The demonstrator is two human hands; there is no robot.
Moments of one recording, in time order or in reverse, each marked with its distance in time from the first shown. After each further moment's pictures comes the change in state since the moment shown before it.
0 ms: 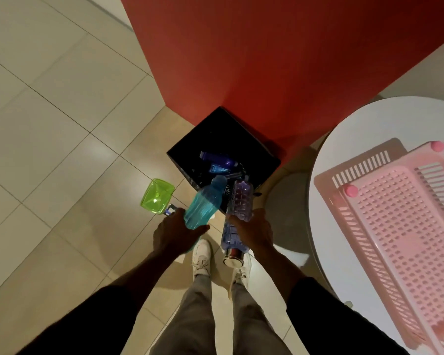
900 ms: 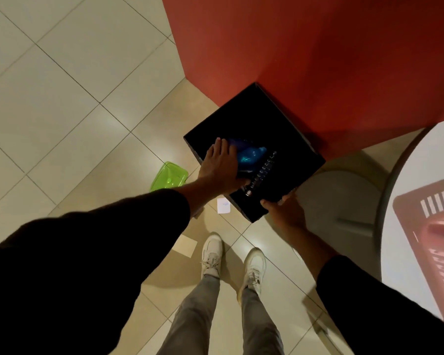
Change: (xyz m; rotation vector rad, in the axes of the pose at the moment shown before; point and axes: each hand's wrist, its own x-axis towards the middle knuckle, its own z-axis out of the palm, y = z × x) left_hand 0.203 0.060 0.034 0.341 -0.005 0.423; right_hand 0.165 0.028 0.054 -0.088 0.024 0.042
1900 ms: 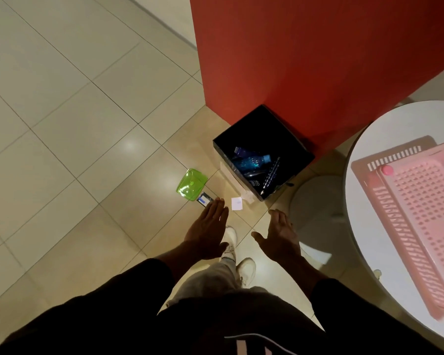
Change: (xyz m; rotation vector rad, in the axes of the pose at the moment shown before) left_hand -0.347 -0.029 -0.007 0.164 -0.086 0.168; right_hand -0.280 0.040 -0.006 -0.491 0.130 -0.605
